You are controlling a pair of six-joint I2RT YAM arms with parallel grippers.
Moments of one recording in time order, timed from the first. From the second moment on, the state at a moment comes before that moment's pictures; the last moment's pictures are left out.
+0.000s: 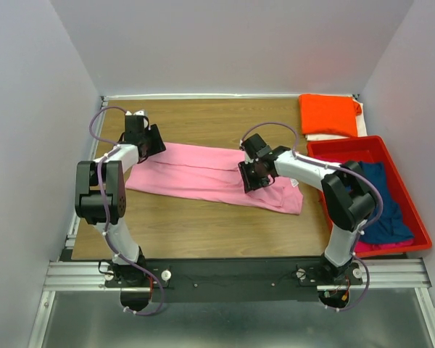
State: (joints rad) left arm 0.01 1.80 1.11 -0.06 0.11 -0.34; right arm 0.63 1.82 1.21 -0.55 -0.05 0.28
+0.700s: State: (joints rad) left arm 0.01 1.87 1.11 -0.04 0.11 -0.33; right arm 0.63 1.80 1.22 -0.66 0.23 0.38
